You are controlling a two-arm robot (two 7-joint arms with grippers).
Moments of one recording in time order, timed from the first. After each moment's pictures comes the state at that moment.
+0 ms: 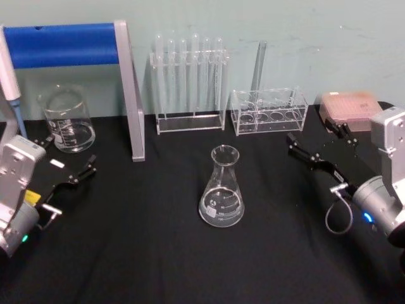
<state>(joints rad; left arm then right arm) -0.20 0.60 0.45 -1.41 -0.25 -0.12 0.03 0.09 0.38 -0.19 -1.52 0.26 -0.07 0.20</state>
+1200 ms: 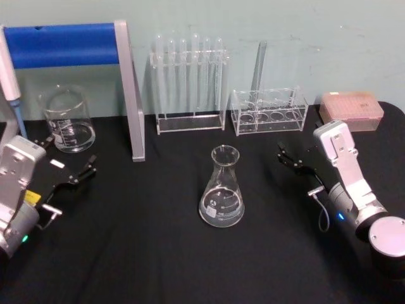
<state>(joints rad) -0.20 0.60 0.45 -1.41 -0.25 -0.12 0.03 0.21 0.29 -0.25 -1.32 -0.09 -0.08 0.03</state>
